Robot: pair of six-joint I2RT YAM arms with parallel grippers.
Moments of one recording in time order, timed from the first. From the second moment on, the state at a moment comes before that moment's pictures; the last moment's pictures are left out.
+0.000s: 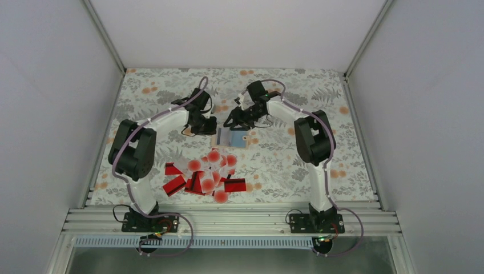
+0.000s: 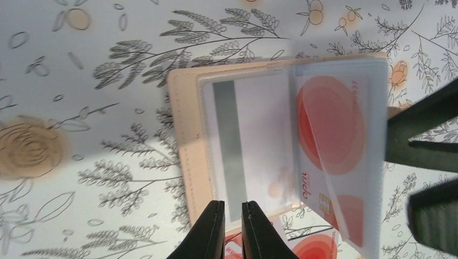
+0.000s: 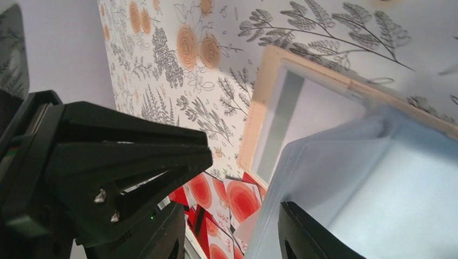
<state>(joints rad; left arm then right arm) -0.43 1.85 1.29 -0.64 0.29 -0.36 0.48 2.15 1.63 -0.67 -0.83 0.47</state>
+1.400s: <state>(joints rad) -0.39 1.77 1.14 -0.54 0.32 -0.32 0.46 1.88 1.31 -0.67 -0.69 0.36</state>
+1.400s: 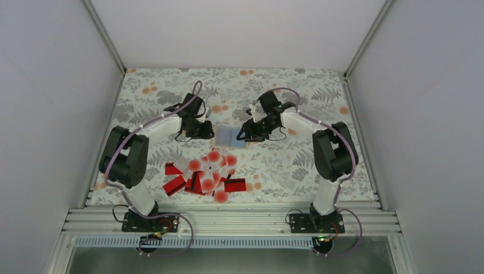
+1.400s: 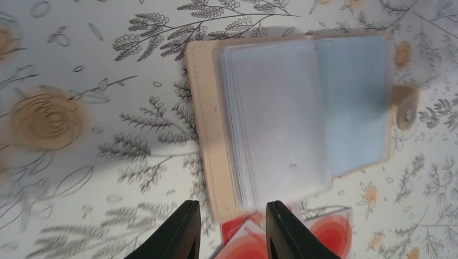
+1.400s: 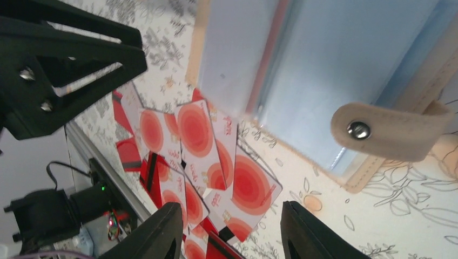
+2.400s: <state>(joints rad) -0.75 1.40 0.87 -0.88 0.06 -0.76 0.62 1.71 1.09 -0.66 -0.40 0.37</state>
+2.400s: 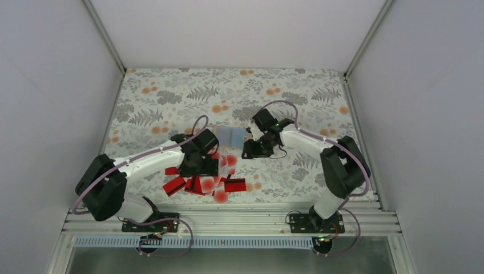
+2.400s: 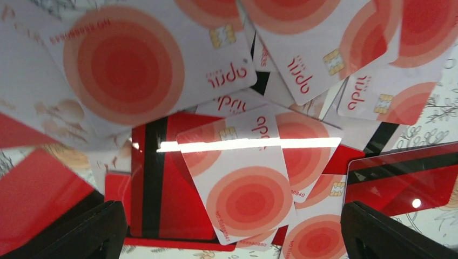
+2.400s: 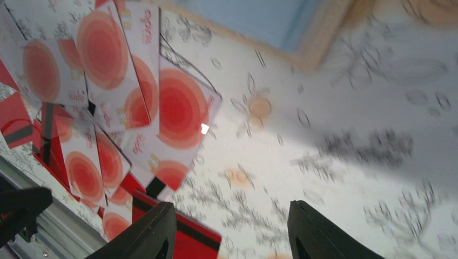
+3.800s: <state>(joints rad) -1.06 1.61 0.88 -0.80 -0.08 -1.28 0.61 1.21 0.81 -0.71 -0.51 0.38</state>
